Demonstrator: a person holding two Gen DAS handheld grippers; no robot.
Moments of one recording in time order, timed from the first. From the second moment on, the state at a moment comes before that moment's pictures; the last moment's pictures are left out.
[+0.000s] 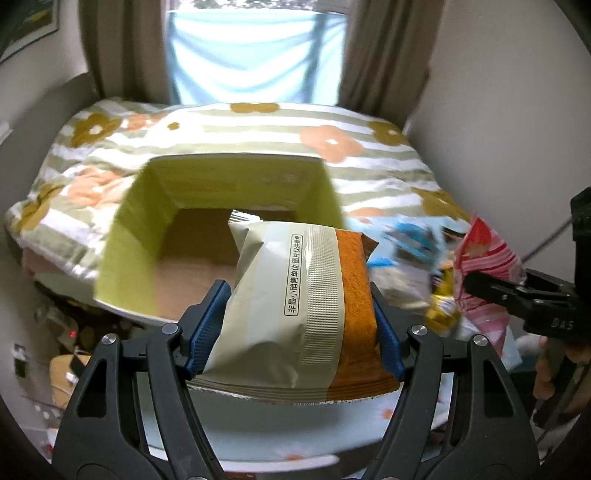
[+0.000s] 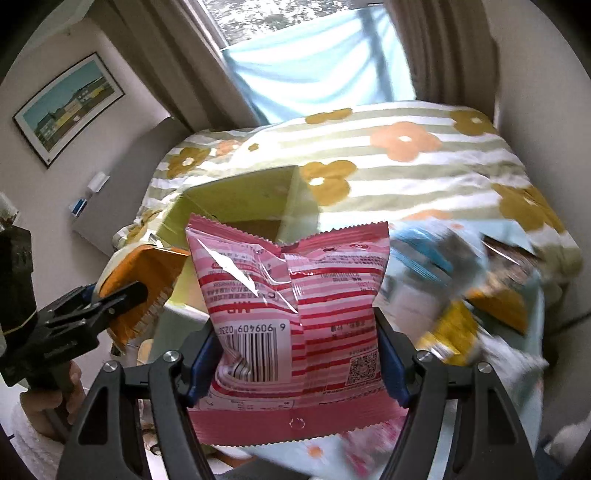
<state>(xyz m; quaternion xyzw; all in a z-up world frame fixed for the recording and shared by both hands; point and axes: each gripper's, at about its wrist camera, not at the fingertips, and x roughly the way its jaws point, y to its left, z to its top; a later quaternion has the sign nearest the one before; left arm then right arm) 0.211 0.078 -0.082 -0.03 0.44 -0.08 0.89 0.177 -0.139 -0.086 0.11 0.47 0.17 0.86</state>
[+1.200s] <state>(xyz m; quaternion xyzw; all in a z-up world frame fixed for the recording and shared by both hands) 0.302 0.191 -0.172 0.04 0.53 -0.05 0.85 0.290 0.018 -0.155 0.05 0.54 0.16 0.82</state>
